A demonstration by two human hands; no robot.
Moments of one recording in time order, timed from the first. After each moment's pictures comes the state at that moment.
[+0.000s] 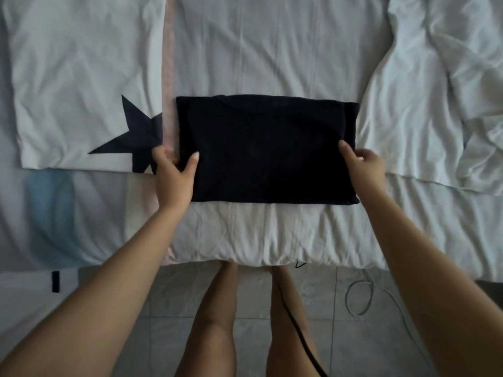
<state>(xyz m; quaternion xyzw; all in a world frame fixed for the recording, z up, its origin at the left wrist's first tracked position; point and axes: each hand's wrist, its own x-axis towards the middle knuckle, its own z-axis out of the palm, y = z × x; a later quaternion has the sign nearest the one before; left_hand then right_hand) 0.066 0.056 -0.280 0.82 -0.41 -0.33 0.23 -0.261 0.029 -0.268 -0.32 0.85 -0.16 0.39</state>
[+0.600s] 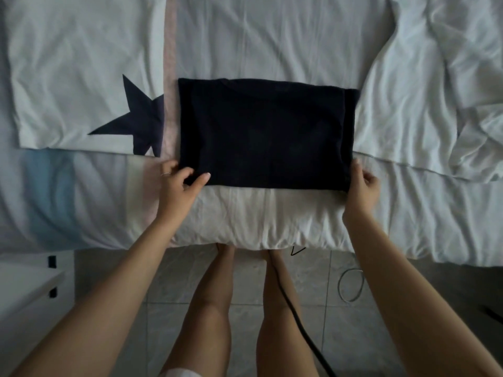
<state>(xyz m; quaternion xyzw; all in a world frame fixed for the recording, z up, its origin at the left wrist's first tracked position) 0.076 0.109 -0.275 0.77 -0.48 -0.39 0.17 -0.245 0.095 -0.274 -0.09 0.84 -0.35 0.39</state>
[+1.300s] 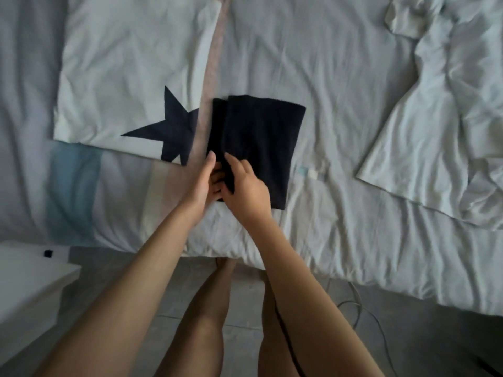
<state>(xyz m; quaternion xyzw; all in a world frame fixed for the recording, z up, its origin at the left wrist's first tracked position) 0.071 0.074 -0.257 0.66 -0.15 -0.65 0.33 -0.034 0.074 -0.255 -0.70 0.61 -0.10 0.35</state>
